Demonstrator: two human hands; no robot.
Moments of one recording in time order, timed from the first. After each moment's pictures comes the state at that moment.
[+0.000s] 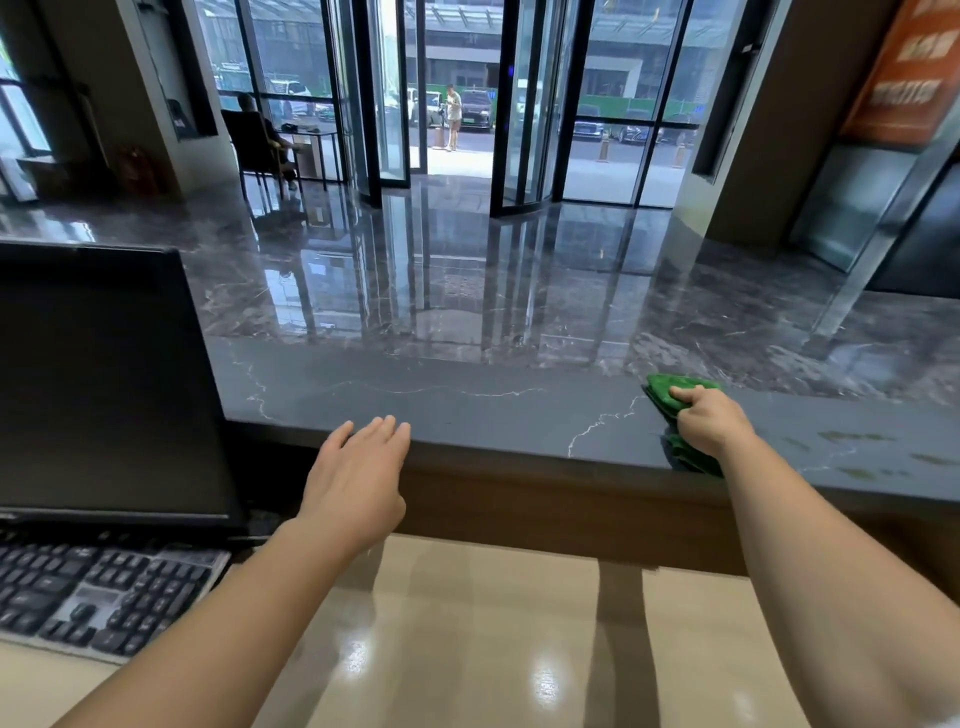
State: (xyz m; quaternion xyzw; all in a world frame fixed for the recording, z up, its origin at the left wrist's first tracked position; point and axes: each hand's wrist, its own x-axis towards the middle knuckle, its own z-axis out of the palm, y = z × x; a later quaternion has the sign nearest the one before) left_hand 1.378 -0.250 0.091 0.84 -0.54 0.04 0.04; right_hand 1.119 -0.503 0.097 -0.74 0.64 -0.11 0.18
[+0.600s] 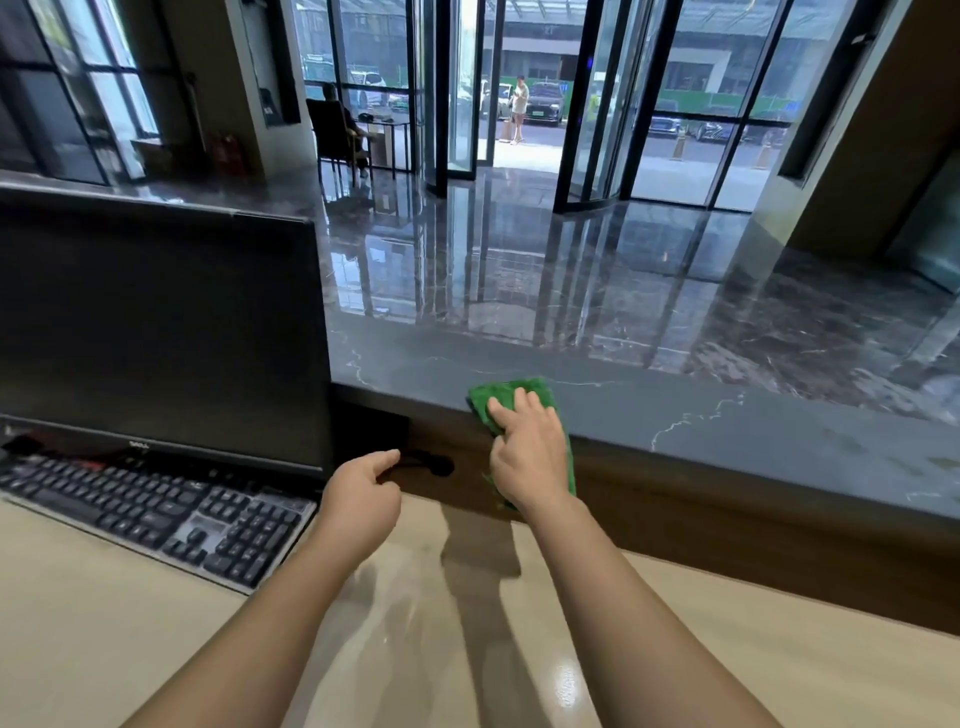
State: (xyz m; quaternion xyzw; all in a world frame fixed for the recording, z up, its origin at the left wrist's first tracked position) left_hand 1.417 -0.179 0.043 0.83 -0.25 -0.21 0.46; right_hand 1.311 -0.322 0.060 -0.89 0.39 -0.20 0.12
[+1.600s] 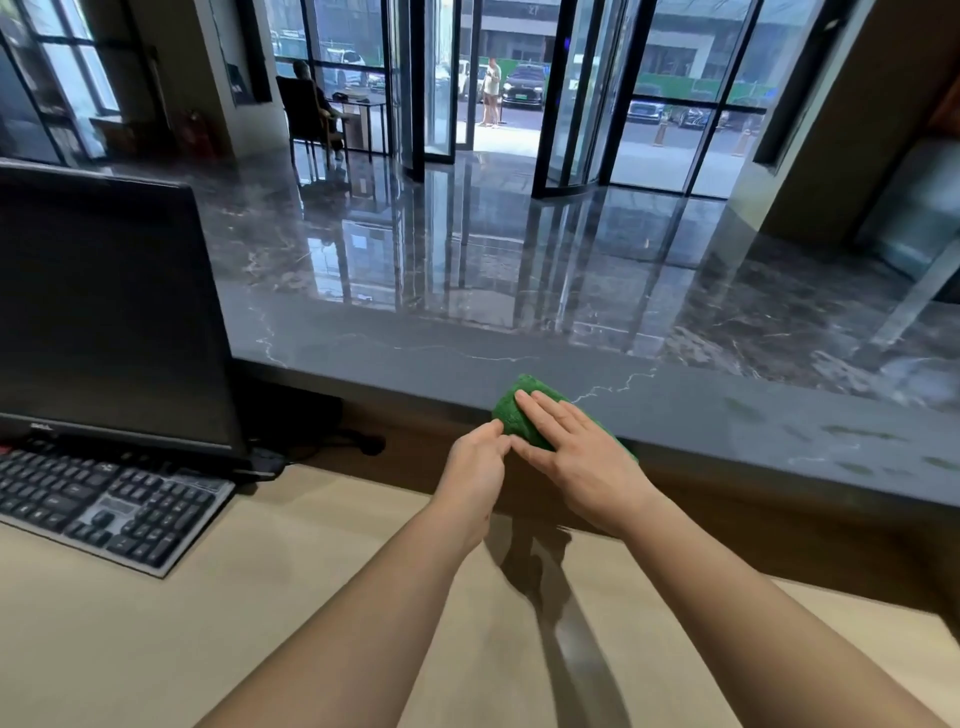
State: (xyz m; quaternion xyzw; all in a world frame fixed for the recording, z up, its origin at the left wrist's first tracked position) left_hand 1.268 -0.311 0.039 0.60 -0.19 -0.43 0.64; right_hand 1.159 -0.416 0.037 -0.97 0.11 -0.12 -0.16
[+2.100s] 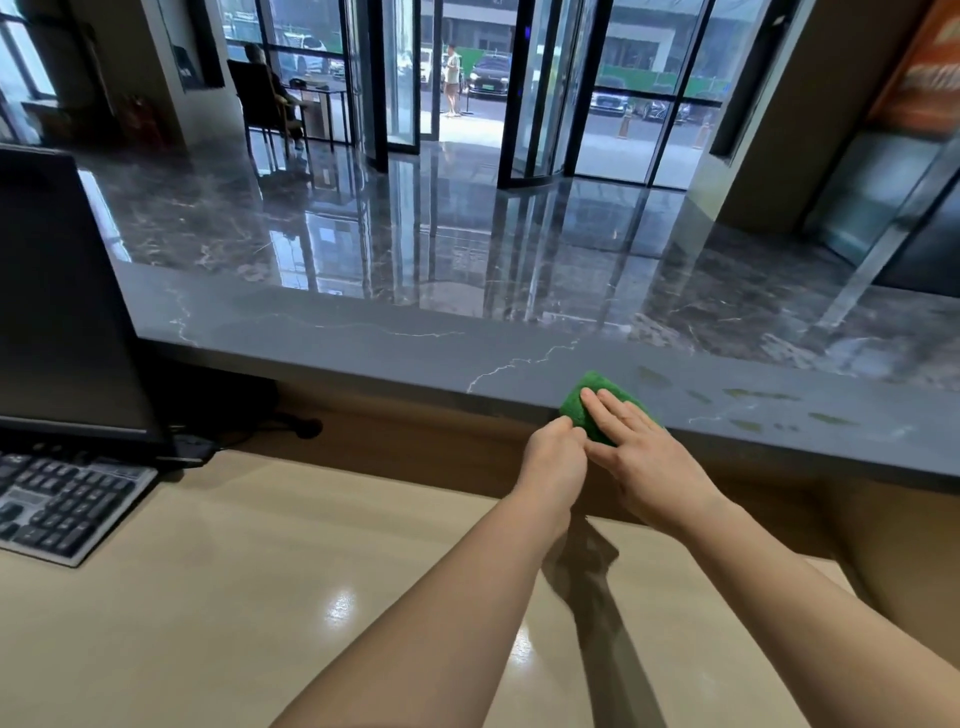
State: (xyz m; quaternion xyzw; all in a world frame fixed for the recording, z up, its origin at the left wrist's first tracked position) left_hand 1.120 -0.368 0.060 0.58 -0.23 -0.51 0.60; right_hand 1.012 -0.451 0.041 -0.95 0.25 -0.06 -0.17
